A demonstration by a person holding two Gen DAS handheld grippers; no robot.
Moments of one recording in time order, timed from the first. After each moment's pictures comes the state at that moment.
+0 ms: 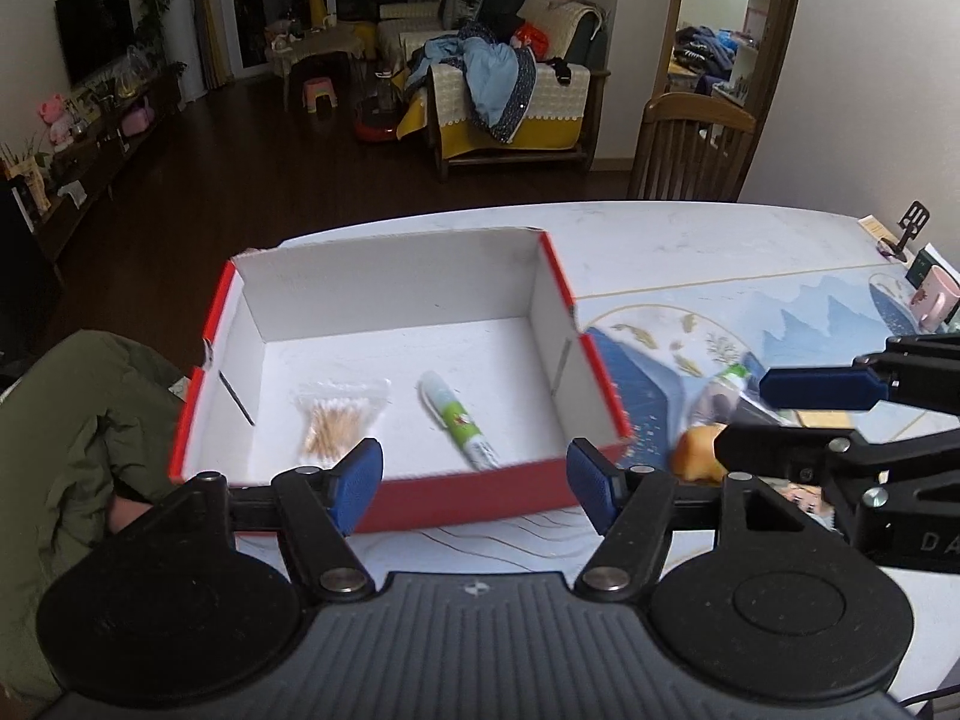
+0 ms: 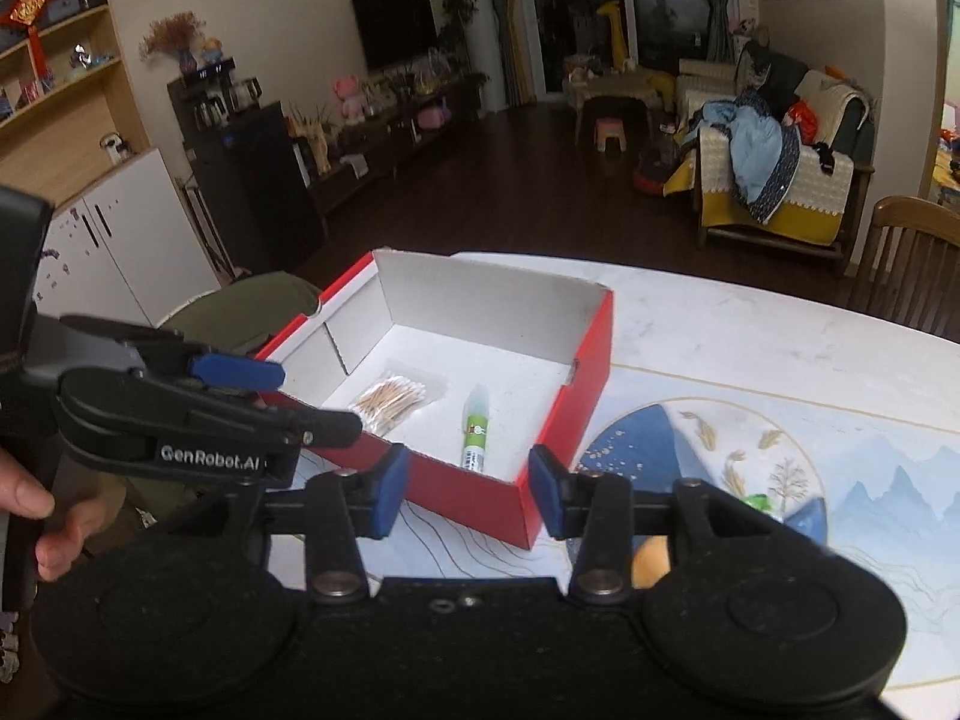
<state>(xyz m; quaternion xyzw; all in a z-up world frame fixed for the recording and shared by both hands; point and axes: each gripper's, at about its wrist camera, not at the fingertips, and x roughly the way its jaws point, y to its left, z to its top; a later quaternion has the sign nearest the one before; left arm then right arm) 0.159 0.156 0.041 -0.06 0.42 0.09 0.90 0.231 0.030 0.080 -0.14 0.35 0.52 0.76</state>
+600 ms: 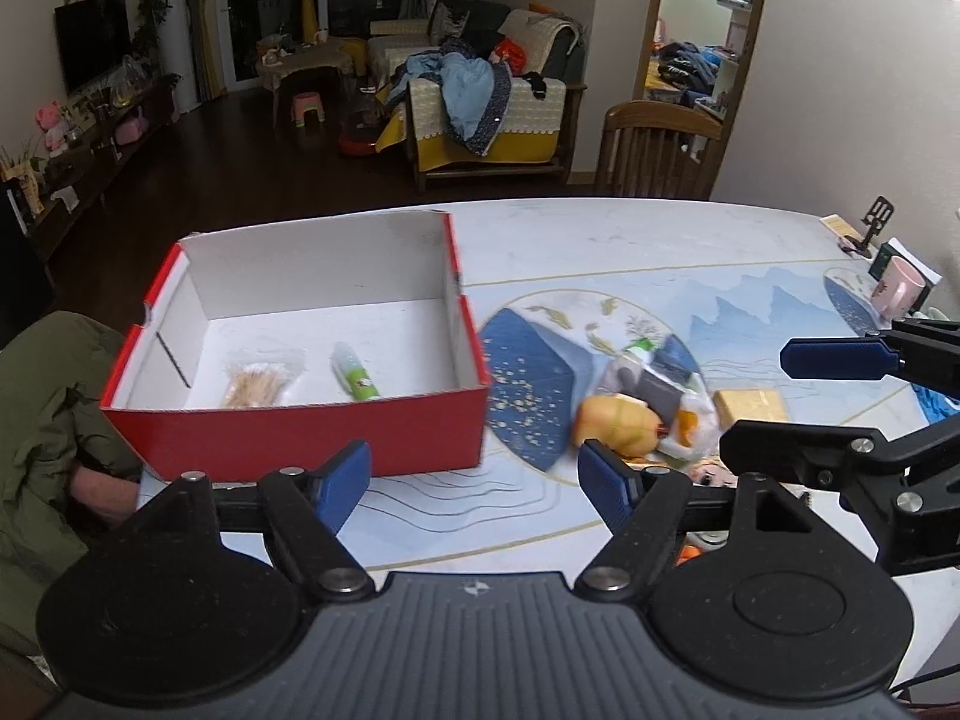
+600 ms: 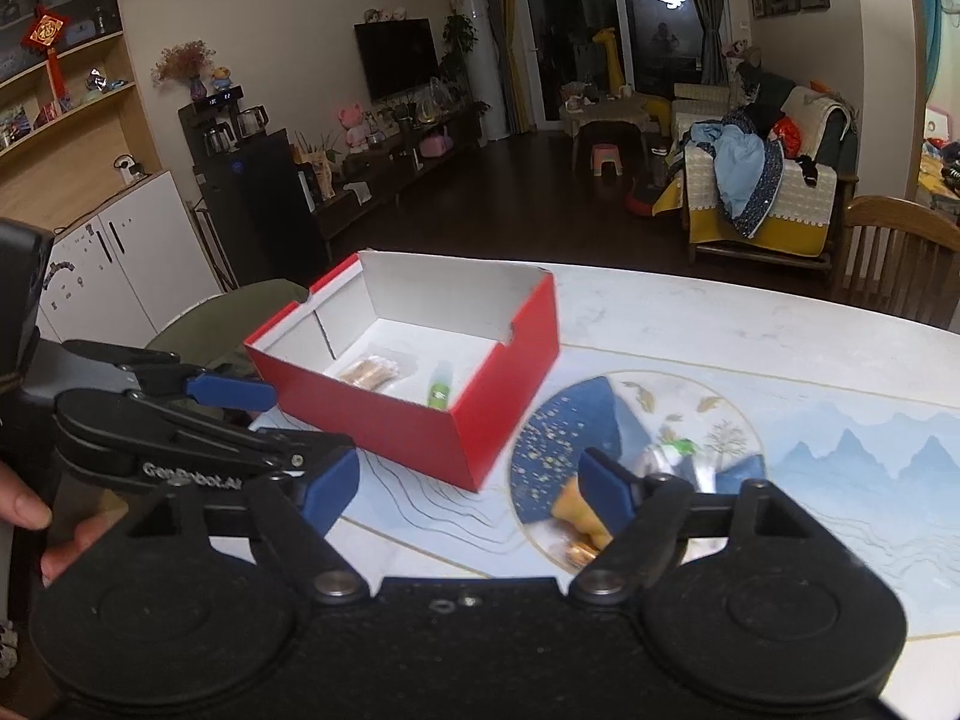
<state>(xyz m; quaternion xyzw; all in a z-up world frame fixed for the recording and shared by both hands) 0.131 0.072 0.036 -0.07 0.40 0.08 0.91 0.242 -0.061 0.073 -0.13 0.33 0.54 0.77</state>
